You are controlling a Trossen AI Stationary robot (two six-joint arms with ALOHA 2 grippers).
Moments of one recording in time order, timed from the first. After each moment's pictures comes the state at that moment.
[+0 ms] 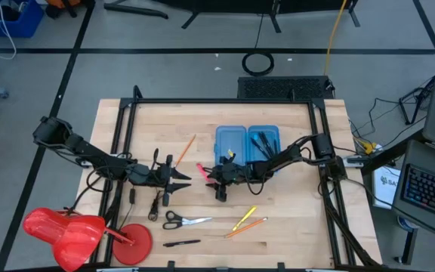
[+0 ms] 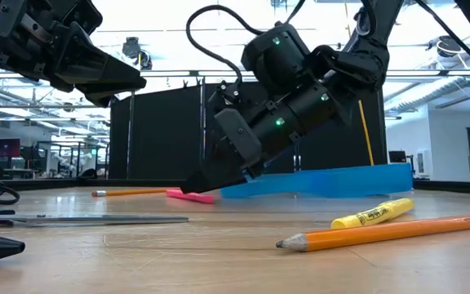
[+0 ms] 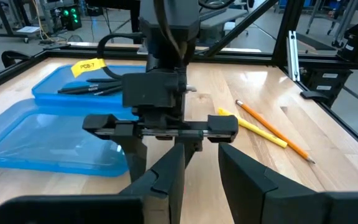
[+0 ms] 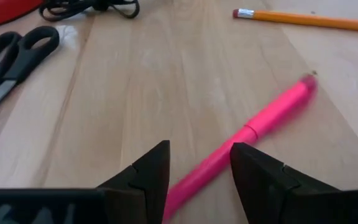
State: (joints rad) left arm -0.37 1.19 0.25 0.73 -0.32 -0.14; right arm 0.09 2.10 0.99 0.55 0.08 0.22
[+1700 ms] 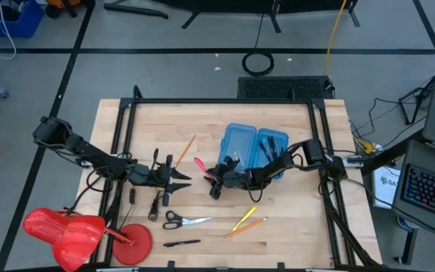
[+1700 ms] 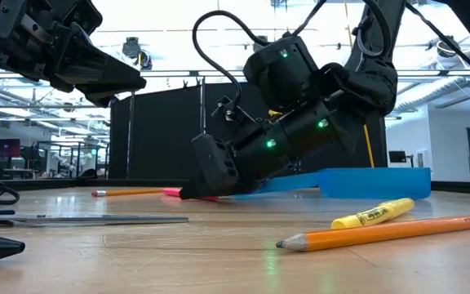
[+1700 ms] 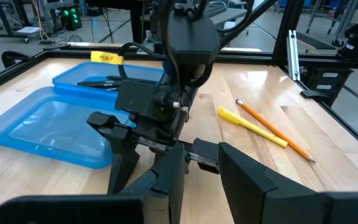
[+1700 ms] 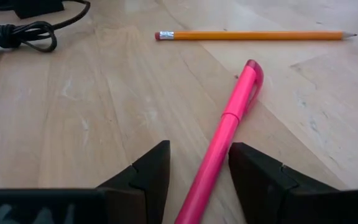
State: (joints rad) left arm -0.37 1.19 0.25 0.73 -0.32 -0.14; right arm 0.14 2.21 1.00 0.71 0.45 0.32
